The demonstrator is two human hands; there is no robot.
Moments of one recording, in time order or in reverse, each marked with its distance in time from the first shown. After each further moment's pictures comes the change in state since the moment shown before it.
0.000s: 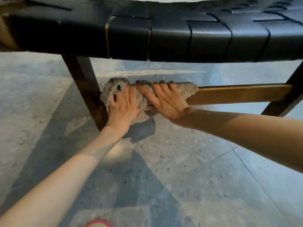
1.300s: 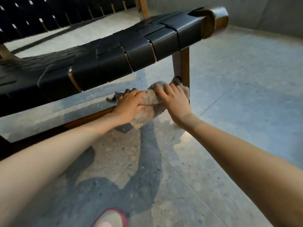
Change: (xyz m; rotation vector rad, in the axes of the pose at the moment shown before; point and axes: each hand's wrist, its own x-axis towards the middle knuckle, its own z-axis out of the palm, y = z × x) left_hand 0.162 0.235 -0.122 -0.792 -0.425 0.292; right_hand -0.220 0.217 -0.001 0.288 -0.342 0.581
